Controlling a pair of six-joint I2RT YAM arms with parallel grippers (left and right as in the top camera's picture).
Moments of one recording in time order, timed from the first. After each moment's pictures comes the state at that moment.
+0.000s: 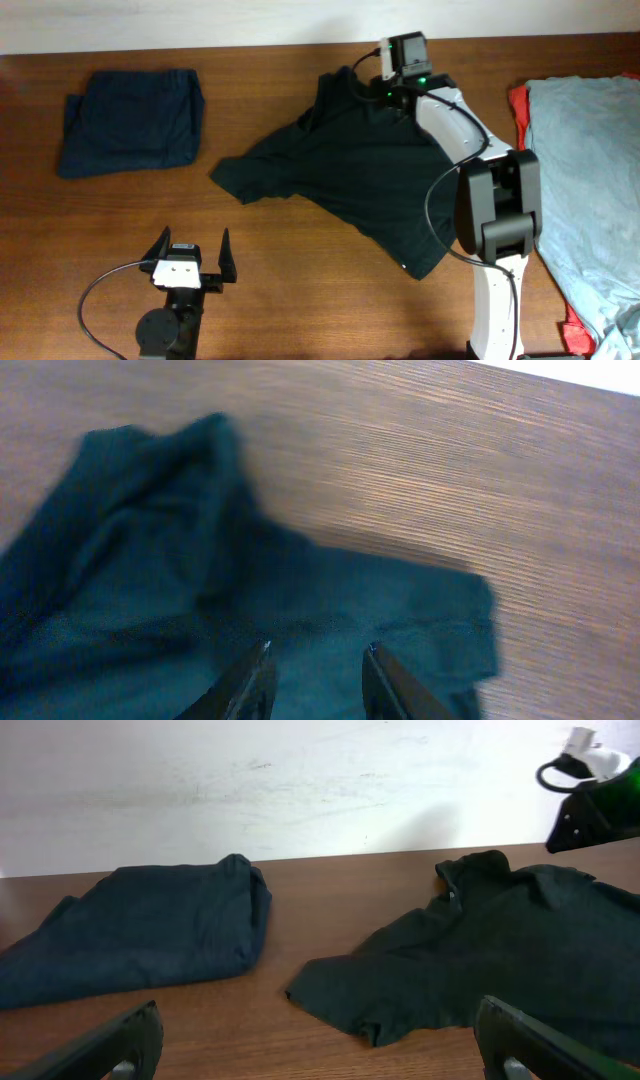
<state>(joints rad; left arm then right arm) -0.08 0.01 0.01 -0.08 -0.01 0.03 0.21 2.30 1.86 -0.45 0.01 -0.03</state>
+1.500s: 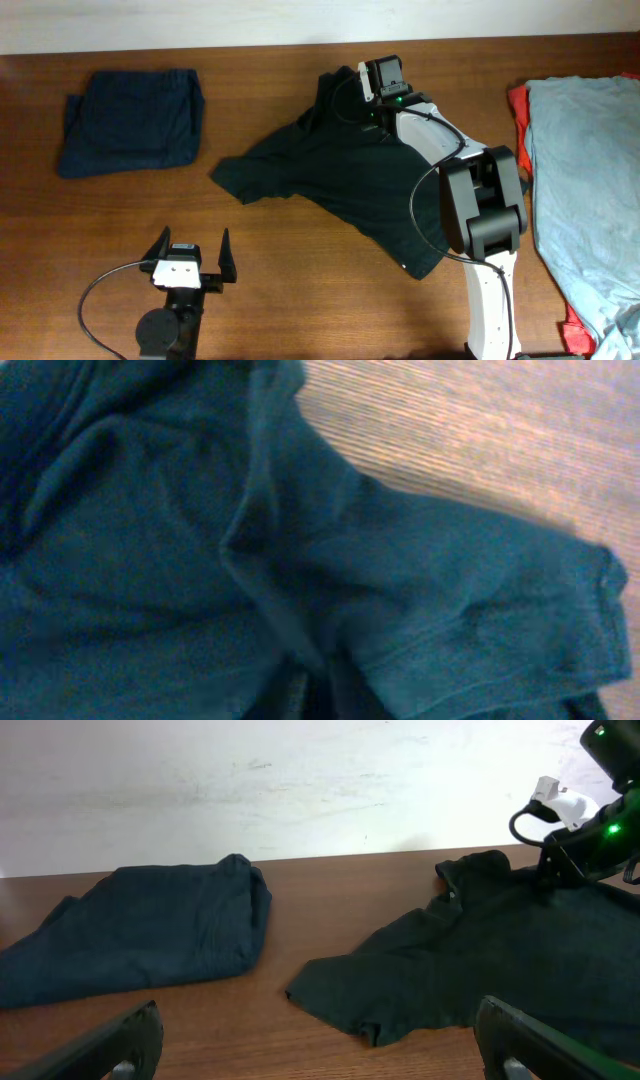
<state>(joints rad) -0.08 0.01 0.01 -0.08 -0.01 0.03 0.27 2.34 1.76 -0.35 0.07 -0.05</state>
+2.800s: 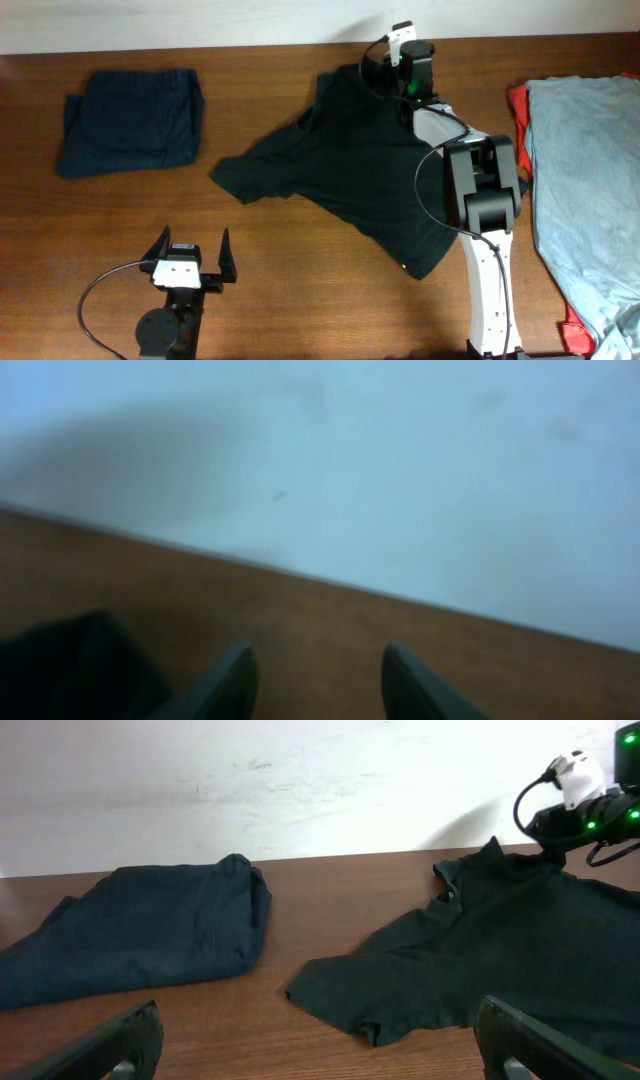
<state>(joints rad) -0.08 0.01 0.01 -0.08 -0.01 0.03 0.14 2.57 1.89 0.32 0.18 -0.24</state>
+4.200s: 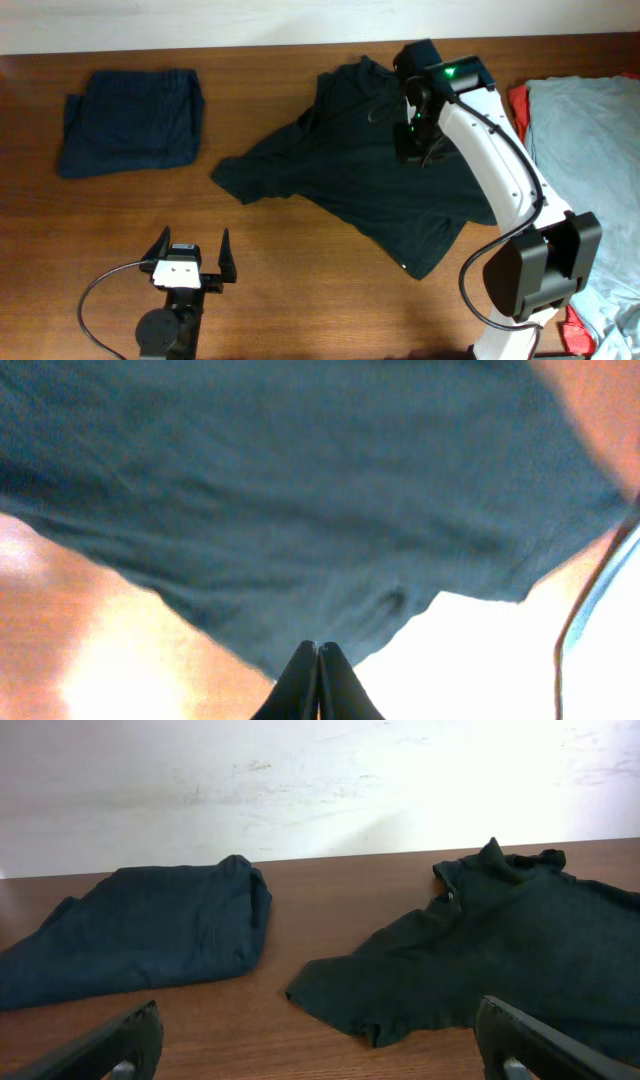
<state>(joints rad) -0.08 0.01 0.01 -0.08 -0.01 0.03 0.28 1.94 1.86 -1.44 0.09 0.24</state>
